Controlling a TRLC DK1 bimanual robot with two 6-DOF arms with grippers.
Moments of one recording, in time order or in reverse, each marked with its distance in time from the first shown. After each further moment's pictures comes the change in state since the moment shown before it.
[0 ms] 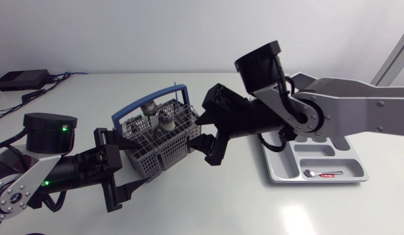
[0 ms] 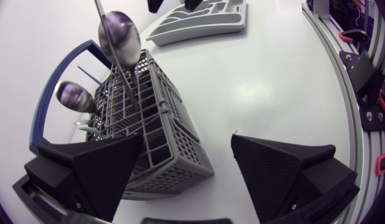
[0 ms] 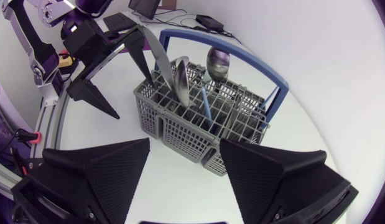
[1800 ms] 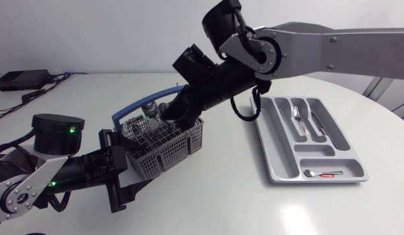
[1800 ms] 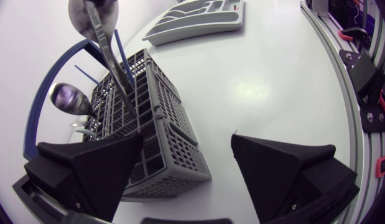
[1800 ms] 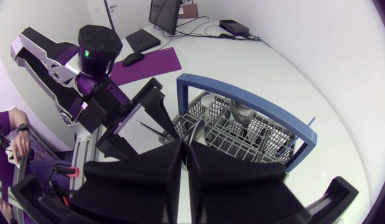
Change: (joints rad) left arm -0.041 0.029 0.000 0.020 -0.030 -0.015; right arm 0.025 0.221 0.436 -0.301 -0.216 0.108
